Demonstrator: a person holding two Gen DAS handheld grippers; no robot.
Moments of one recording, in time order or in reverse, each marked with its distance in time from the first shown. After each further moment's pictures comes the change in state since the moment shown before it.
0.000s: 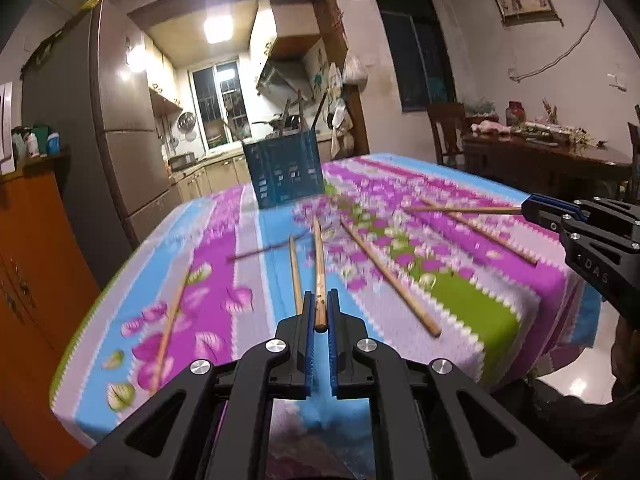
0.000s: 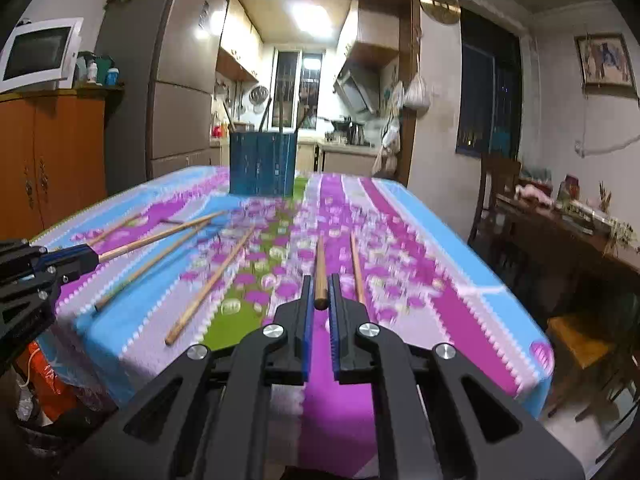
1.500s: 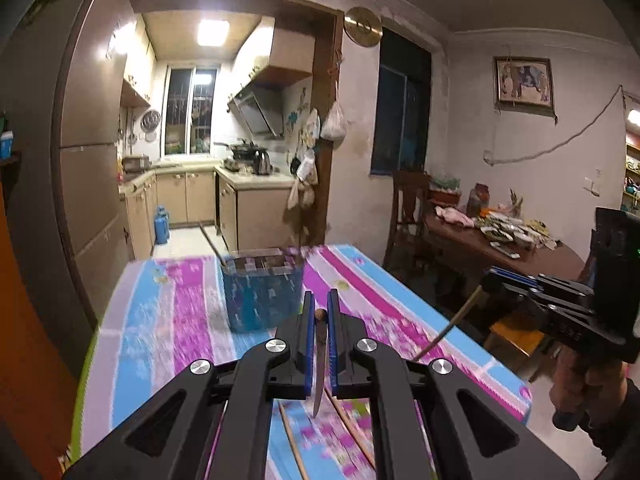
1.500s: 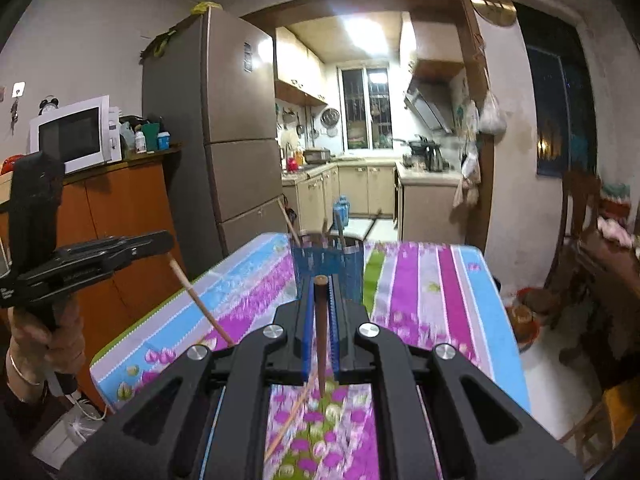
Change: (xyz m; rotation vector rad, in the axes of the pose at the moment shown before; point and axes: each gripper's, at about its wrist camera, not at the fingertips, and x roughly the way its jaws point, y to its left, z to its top) left arm 0.038 0.115 0.217 -0.182 -0.105 -0.250; right arm 0.044 -0.033 0.218 0.035 -0.039 0.348
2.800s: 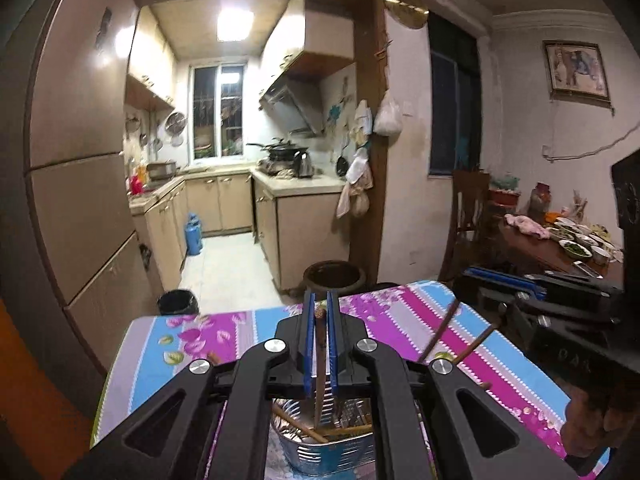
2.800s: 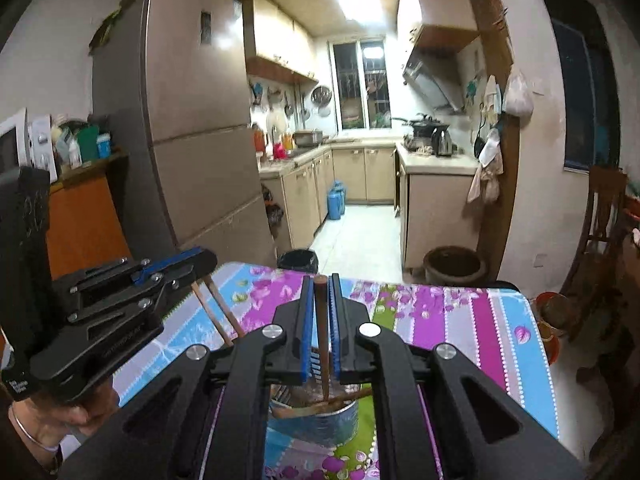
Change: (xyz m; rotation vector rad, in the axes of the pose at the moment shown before) left arm 0.255 0.112 0.086 0.008 0.033 0.158; right arm 0.265 -0.050 0.079 0.030 0.112 -0.045
